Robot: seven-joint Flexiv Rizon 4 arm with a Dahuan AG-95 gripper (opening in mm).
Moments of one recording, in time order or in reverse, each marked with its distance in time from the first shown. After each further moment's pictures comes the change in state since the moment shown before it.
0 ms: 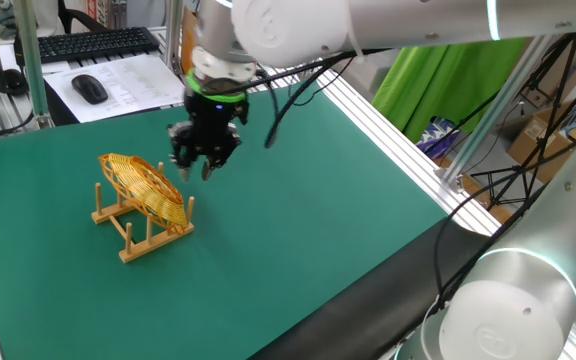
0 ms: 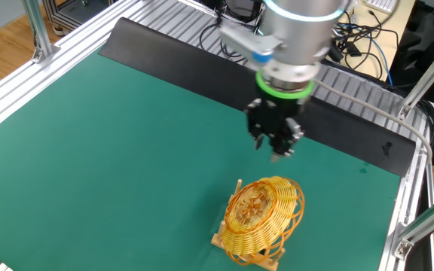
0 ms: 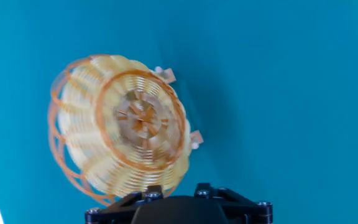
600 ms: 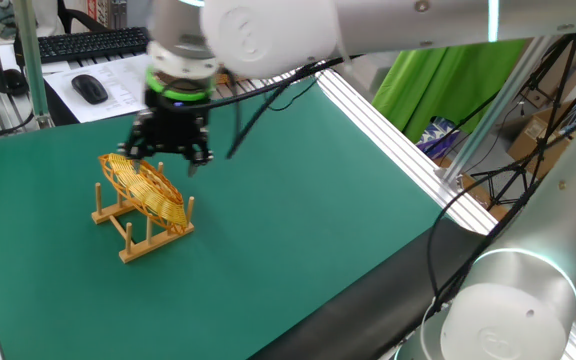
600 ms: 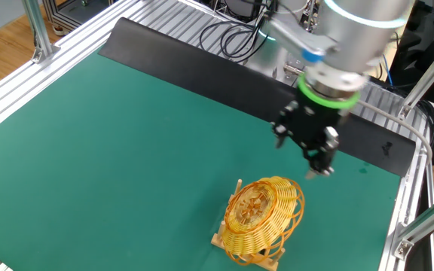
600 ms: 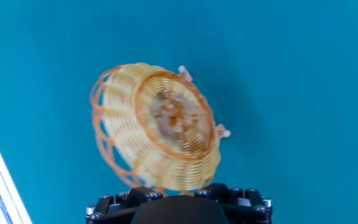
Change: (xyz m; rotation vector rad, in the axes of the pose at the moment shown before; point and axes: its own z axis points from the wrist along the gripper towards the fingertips) arm 0.008 0.060 -0.008 0.039 -0.047 0.136
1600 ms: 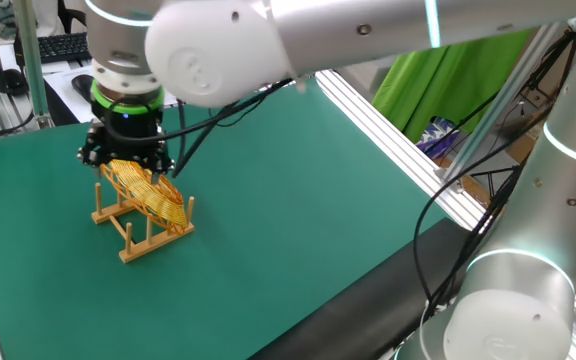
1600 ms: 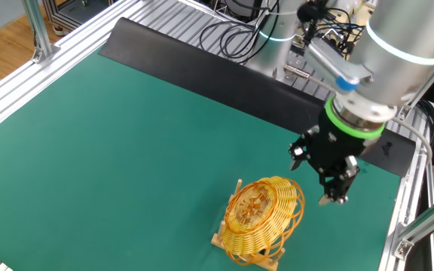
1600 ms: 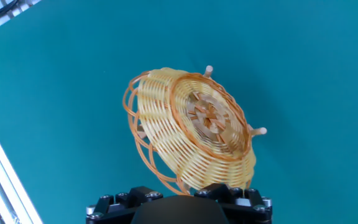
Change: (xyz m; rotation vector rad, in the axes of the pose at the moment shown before) arm -0.005 0.036 0.024 0.000 -0.058 0.068
